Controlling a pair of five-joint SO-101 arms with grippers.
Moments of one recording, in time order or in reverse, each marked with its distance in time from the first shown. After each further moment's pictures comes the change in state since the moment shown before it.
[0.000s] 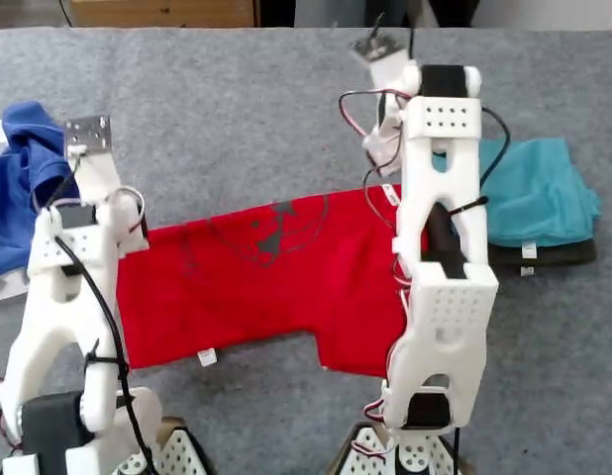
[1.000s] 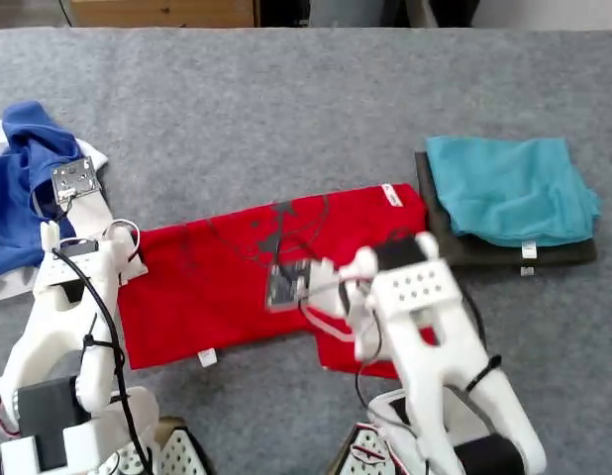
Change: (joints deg) left arm -4.2 4.7 13.4 -16.7 6.2; right arm -15.8 -67.4 98.3 -14.7 41.9
